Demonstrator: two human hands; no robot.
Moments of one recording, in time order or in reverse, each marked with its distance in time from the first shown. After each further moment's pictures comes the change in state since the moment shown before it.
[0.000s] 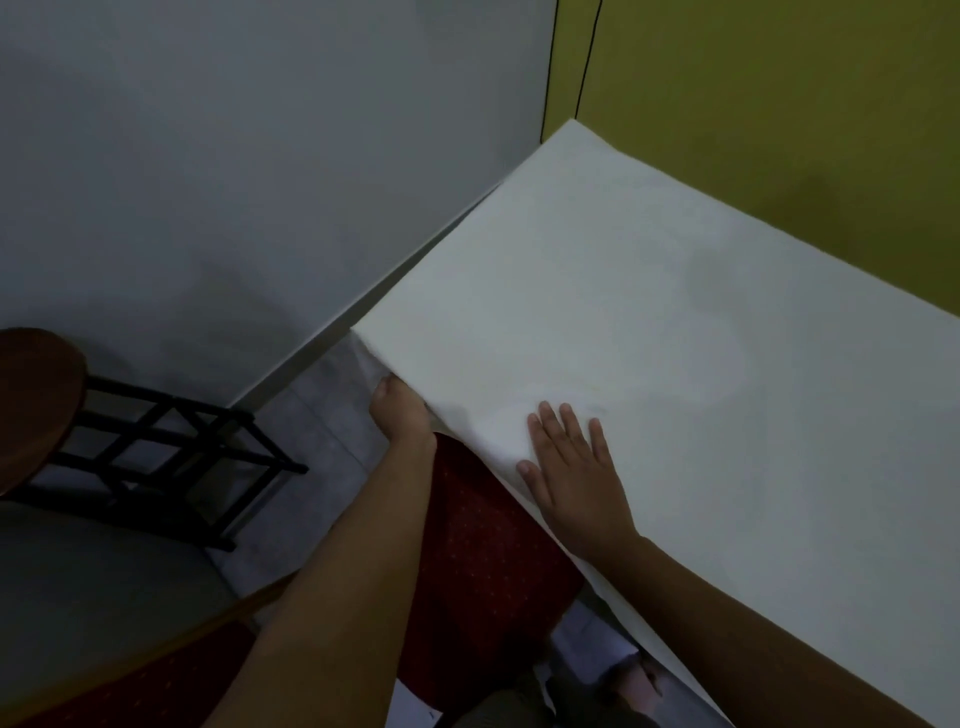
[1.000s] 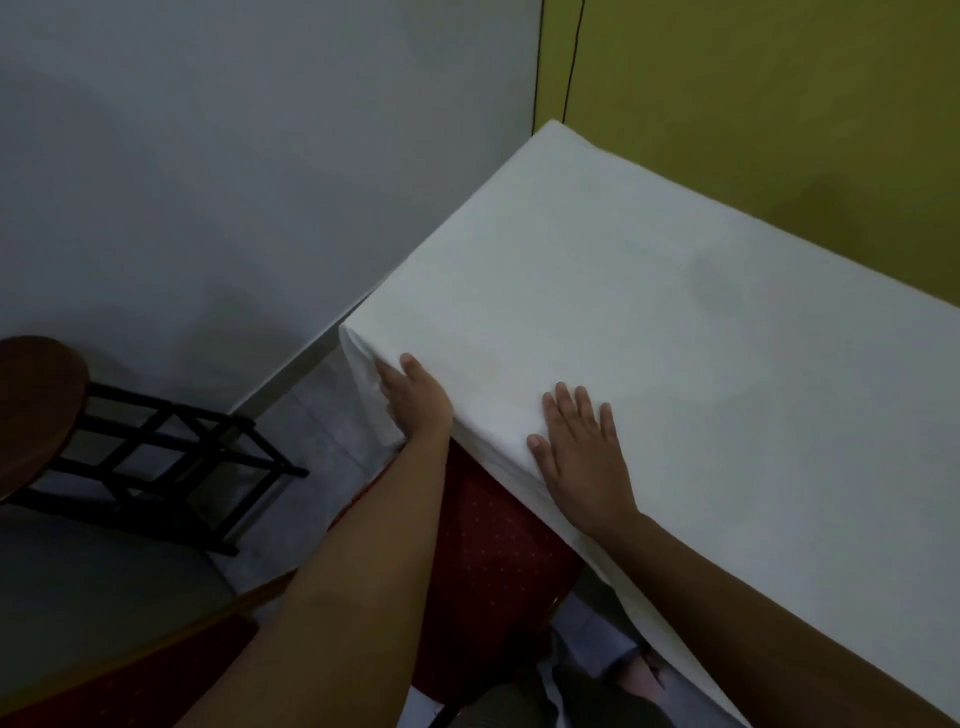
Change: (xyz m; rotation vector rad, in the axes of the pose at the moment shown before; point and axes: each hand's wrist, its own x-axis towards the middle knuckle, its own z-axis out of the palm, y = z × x) left_hand -0.033 -0.011 0.013 0.413 -0.045 0.229; right_hand -0.005 0.018 -0.006 0.036 0.013 0.106
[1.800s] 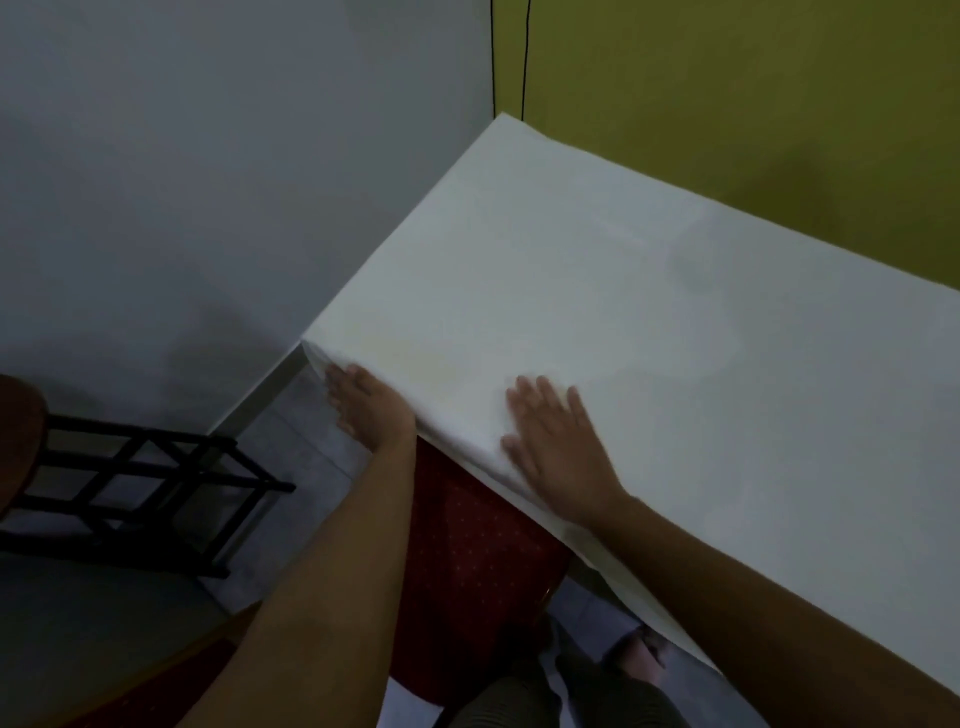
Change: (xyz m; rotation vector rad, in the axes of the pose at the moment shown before) left_hand 0.004 -0.004 -0.002 0.069 0.115 0.084; right_hand 0.000 0.013 -0.014 -0.027 0.008 -0.149
